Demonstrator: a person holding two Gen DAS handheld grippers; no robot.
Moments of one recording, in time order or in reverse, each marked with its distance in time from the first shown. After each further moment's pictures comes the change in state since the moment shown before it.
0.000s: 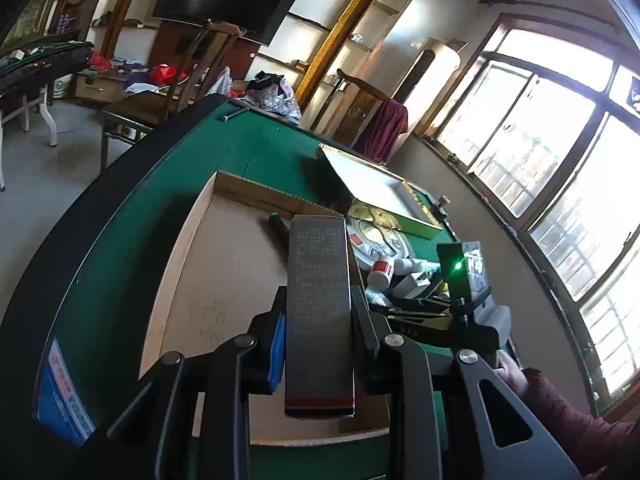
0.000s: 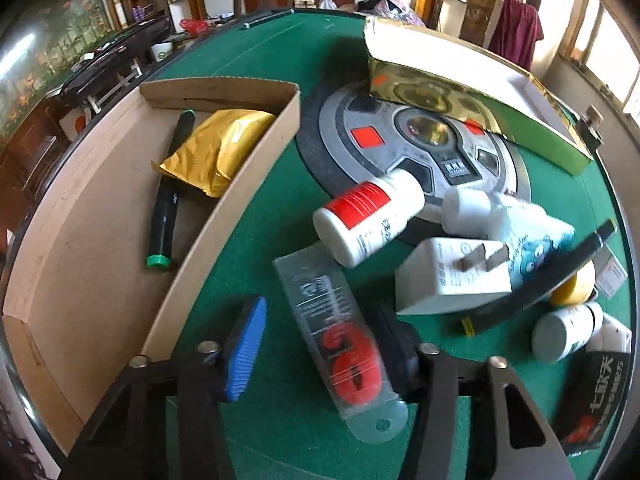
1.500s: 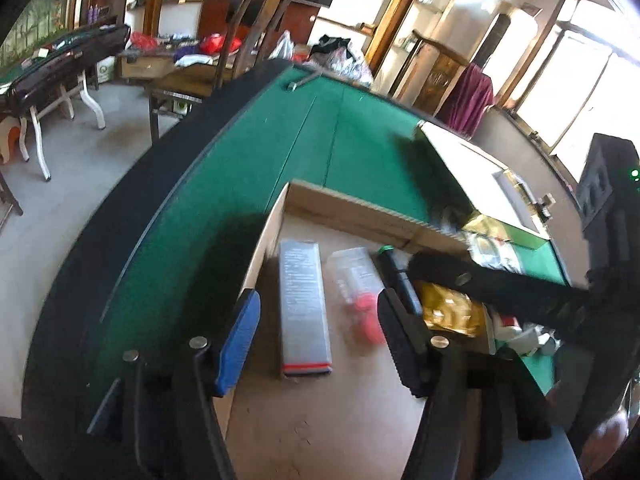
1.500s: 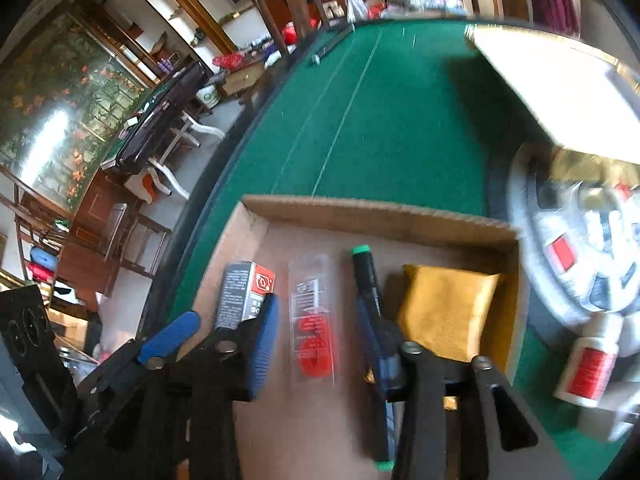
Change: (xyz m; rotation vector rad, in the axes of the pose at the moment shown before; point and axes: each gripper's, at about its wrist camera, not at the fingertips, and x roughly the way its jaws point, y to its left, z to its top) left arm 0.113 0.060 0.074 -0.031 0.134 0.260; right arm 0.011 0.076 0.137 0.217 -0.046 0.346
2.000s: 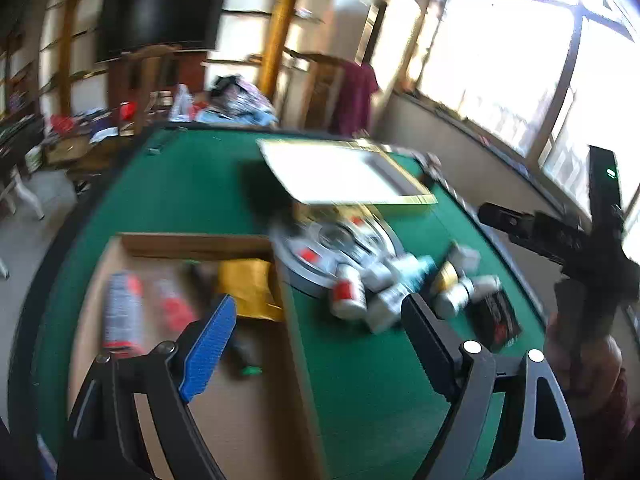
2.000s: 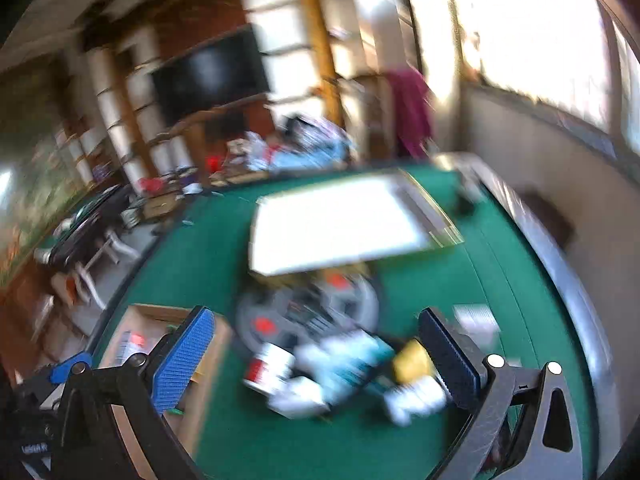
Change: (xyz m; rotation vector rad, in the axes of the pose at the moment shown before) left arm -0.043 -0.169 -0.050 0.327 -0.077 -0.180; right arm -0.209 -0.175 -0.085 0.174 -0.446 -0.303
